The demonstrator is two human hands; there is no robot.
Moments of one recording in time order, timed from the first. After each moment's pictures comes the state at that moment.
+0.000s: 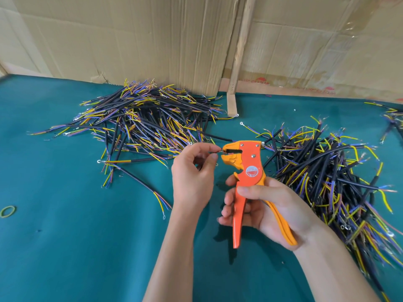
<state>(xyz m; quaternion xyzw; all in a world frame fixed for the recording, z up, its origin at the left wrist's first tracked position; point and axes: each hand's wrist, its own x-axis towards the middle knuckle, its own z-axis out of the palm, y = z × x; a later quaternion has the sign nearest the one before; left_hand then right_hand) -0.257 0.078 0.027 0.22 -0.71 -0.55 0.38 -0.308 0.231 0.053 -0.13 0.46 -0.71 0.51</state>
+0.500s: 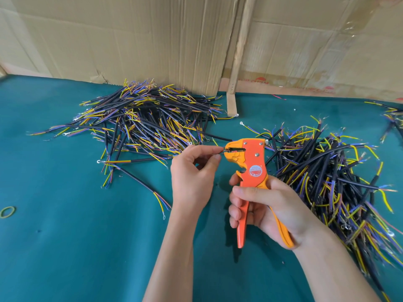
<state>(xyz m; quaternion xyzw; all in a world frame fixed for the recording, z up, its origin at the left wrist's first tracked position) -0.255 0.077 0.028 0.22 -0.70 -0.57 0.37 -0.306 0.229 0.053 -0.14 0.51 -0.71 0.46</state>
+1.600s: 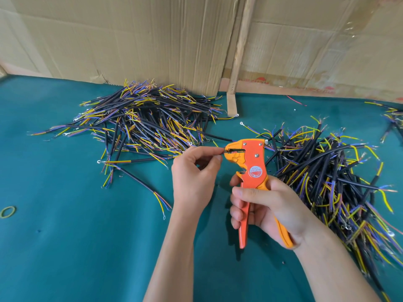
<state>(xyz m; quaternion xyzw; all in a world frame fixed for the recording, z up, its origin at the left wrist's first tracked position) -0.256 0.079 0.029 0.23 -0.70 -0.57 0.37 -0.309 0.230 0.049 -0.15 0.51 -0.71 0.46</state>
